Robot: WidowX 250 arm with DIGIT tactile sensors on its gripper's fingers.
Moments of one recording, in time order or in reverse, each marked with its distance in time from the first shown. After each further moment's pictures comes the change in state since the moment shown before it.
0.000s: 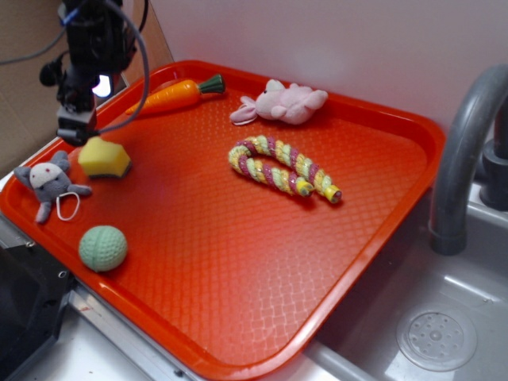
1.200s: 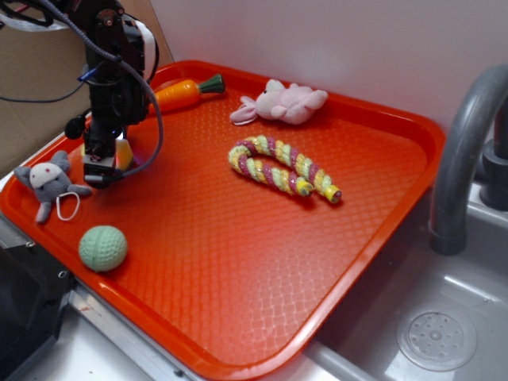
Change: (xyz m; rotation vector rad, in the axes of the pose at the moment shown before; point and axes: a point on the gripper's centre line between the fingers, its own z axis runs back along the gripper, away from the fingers) arm 0.011 -0.006 -0.051 -0.047 0.010 0.098
